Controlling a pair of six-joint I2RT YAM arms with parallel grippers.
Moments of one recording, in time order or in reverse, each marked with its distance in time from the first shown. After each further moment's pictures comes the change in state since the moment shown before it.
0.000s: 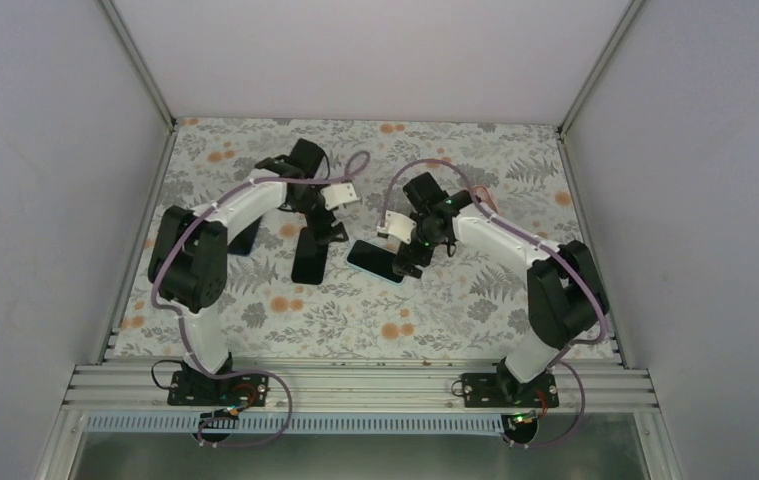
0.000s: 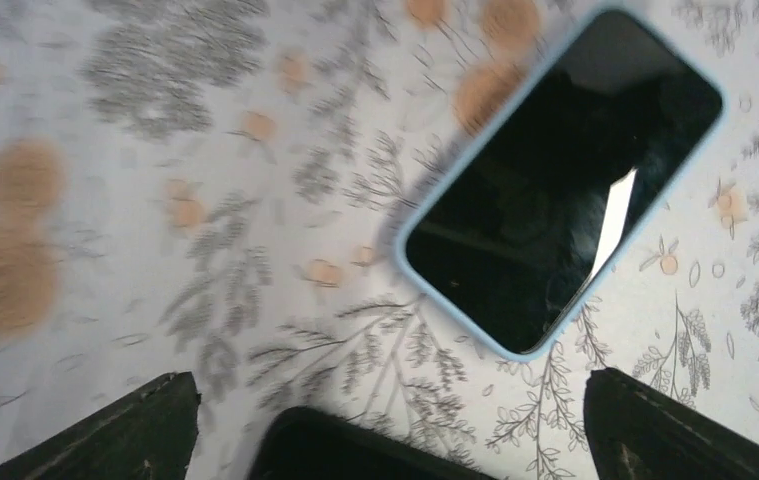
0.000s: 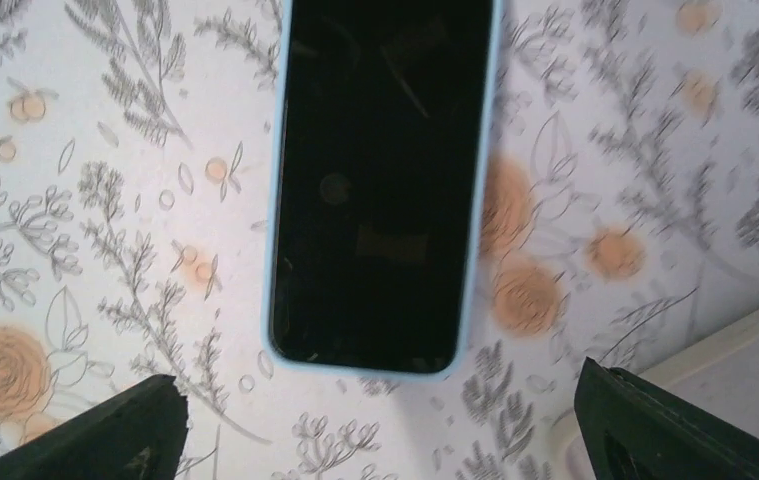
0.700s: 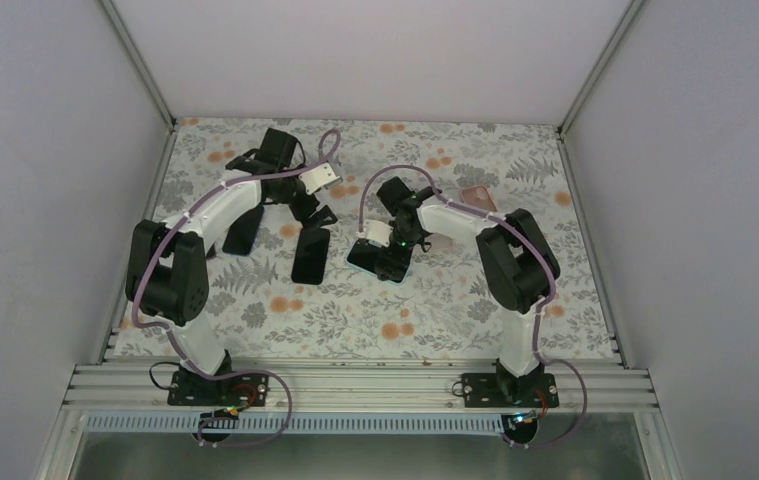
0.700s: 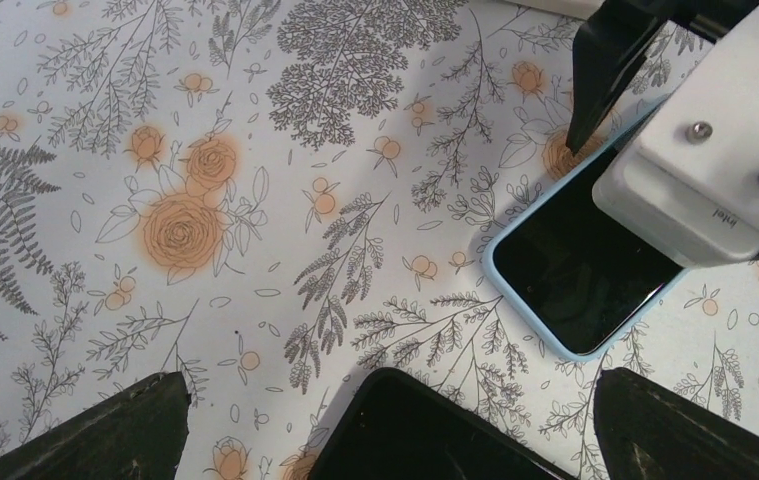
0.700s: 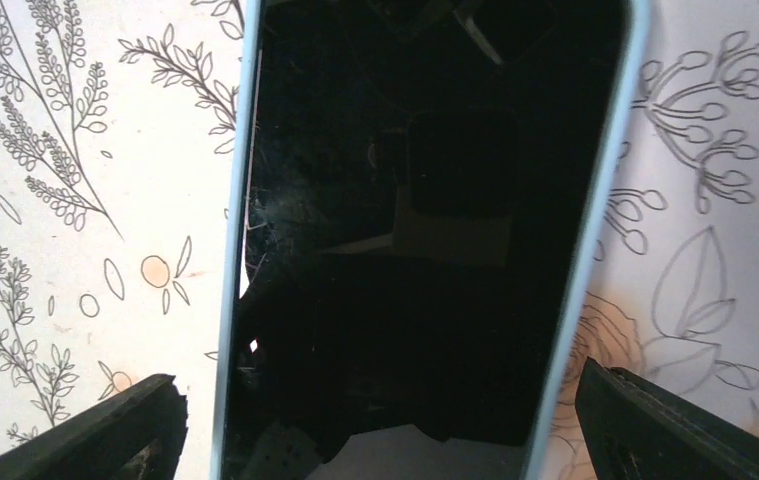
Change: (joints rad) left arm 0.116 -0.140 -0.048 0.103 0.037 -0.106; right arm 0.046 0.311 0.187 -0.004 -0.035 -0.018
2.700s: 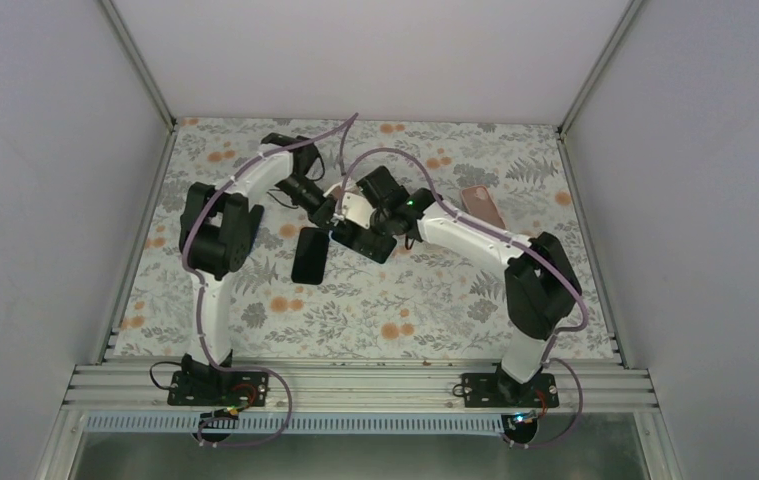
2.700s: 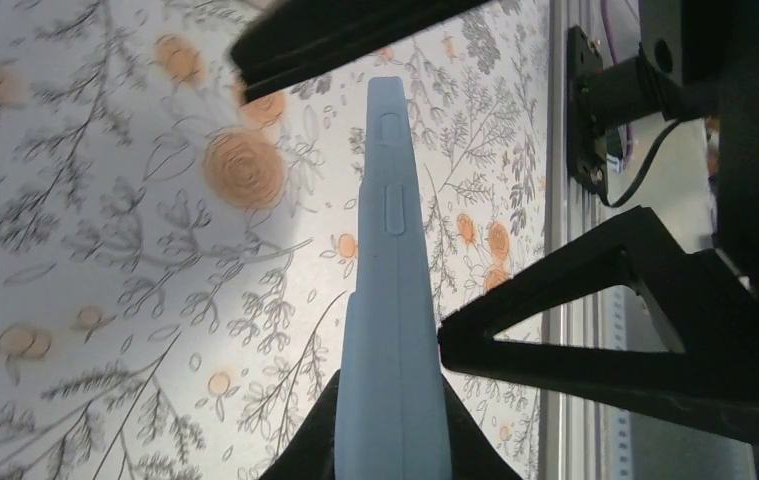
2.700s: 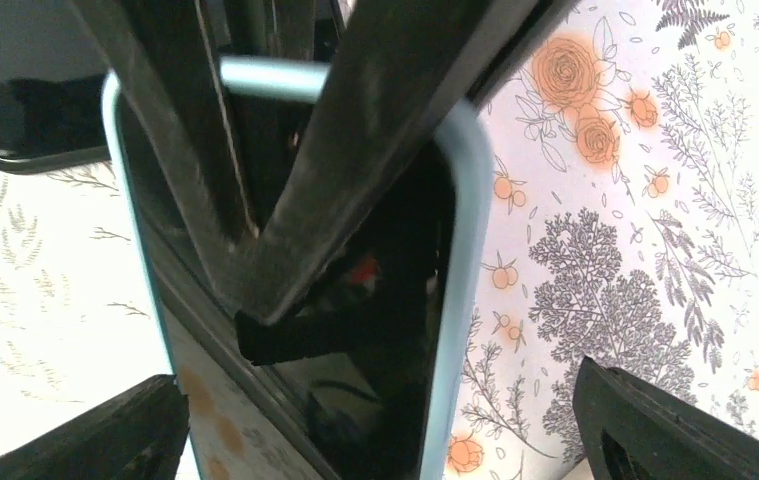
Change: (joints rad) left arm -0.002 0.430 0.432 -0.669 0.483 0.142; right arm 0.153 -0.172 0.036 0.185 0.299 0.140
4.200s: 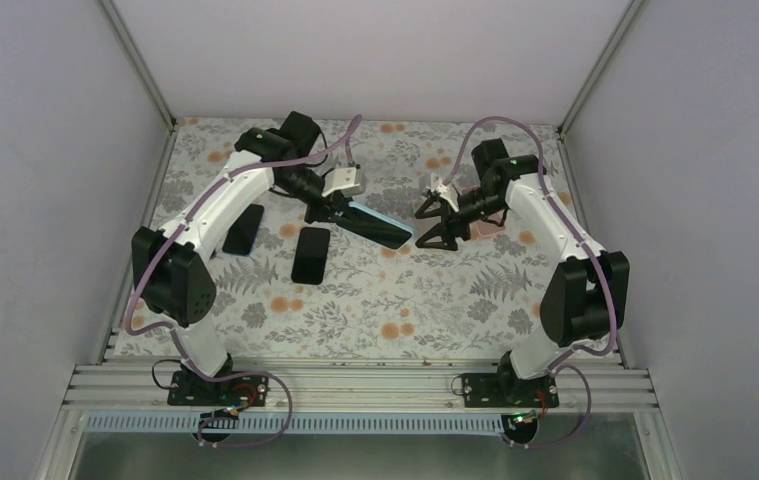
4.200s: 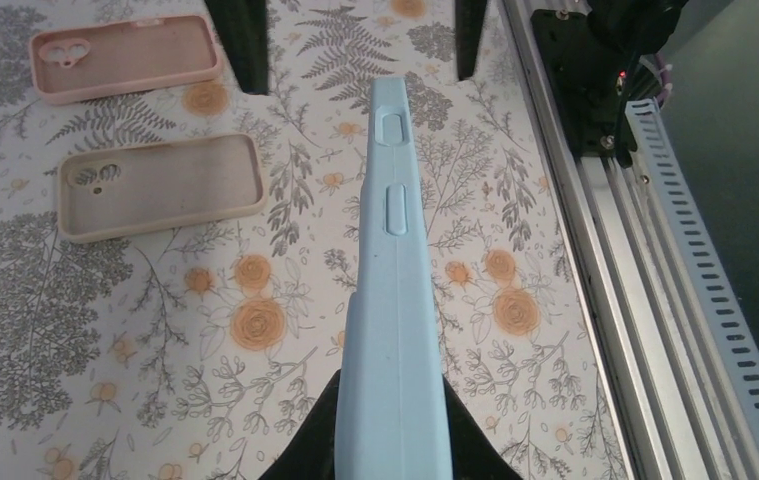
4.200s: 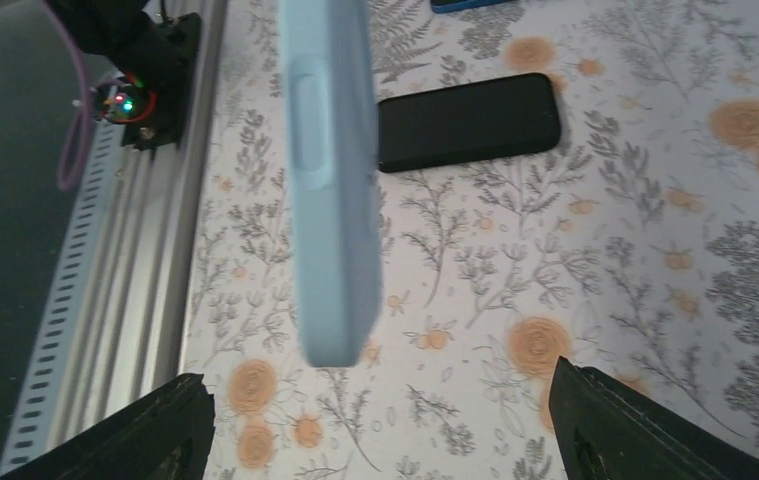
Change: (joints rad) left arm -0.129 -0.414 -0.093 0.134 -0.089 0.188; right arm -0.554 -0.164 0.024 -0.563 -0.964 -0.557
